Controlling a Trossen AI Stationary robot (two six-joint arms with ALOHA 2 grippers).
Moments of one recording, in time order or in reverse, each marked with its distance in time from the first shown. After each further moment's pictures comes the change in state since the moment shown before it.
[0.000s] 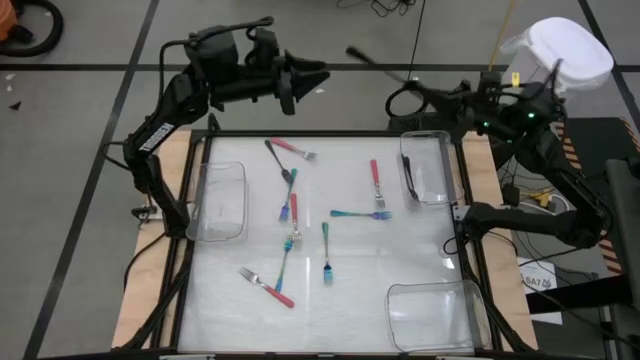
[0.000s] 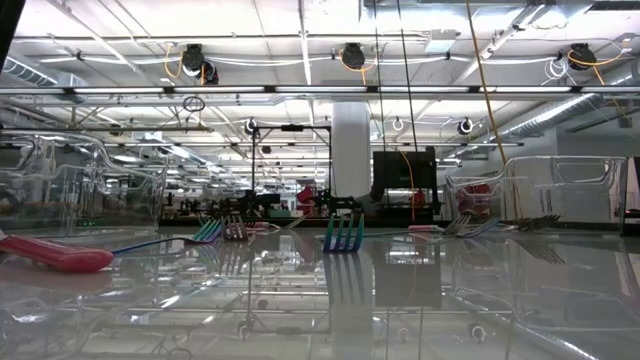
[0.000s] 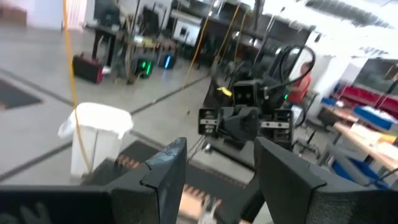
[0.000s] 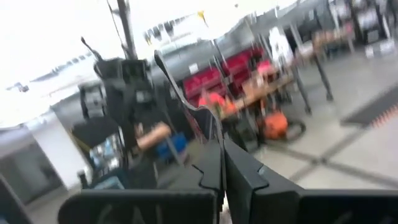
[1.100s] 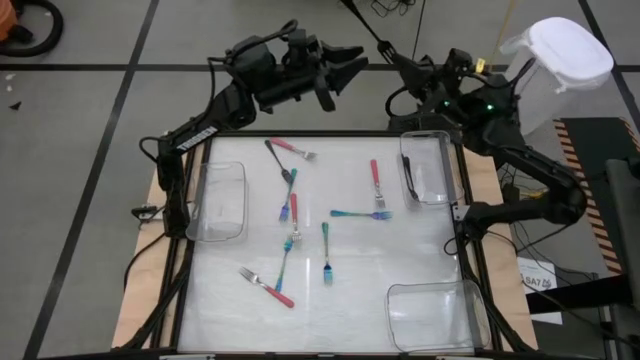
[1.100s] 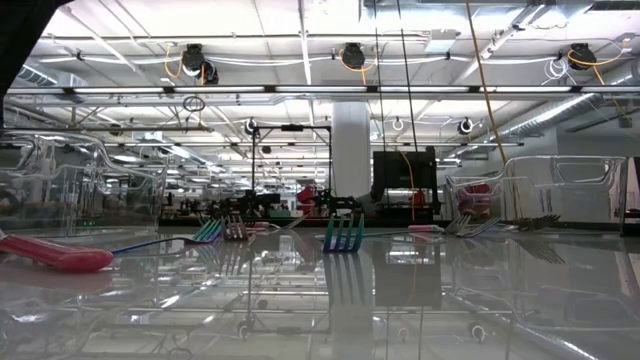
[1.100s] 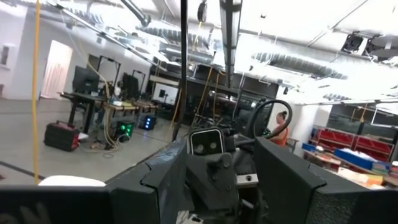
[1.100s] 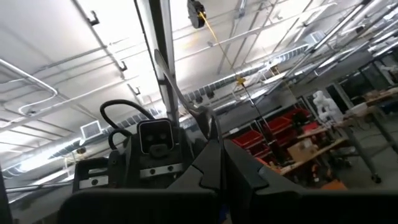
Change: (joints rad) left arm -0.040 0.176 0.000 0.469 -0.017 0.042; right arm 0.056 0.302 0.000 0.649 0.054 0.124
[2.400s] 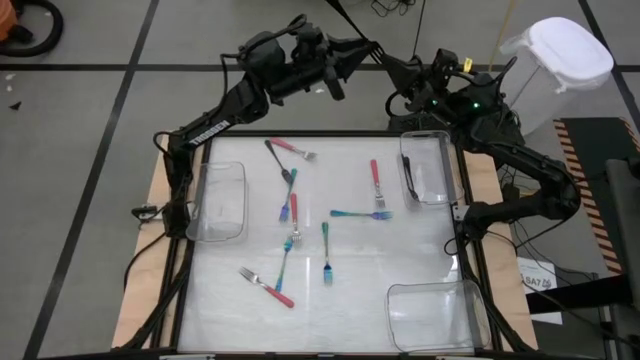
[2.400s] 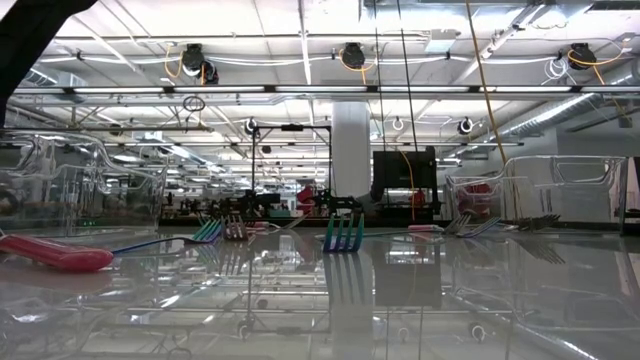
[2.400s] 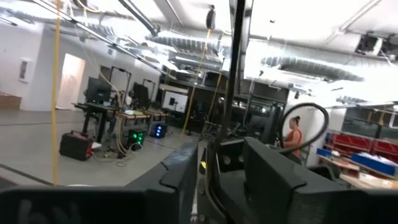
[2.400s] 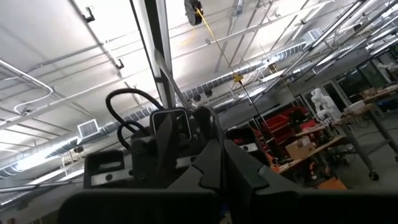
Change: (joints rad) left arm 0.068 0.064 0.000 0.088 0.033 0.015; right arm 0.004 0.057 0.000 0.043 0.005 -0.005
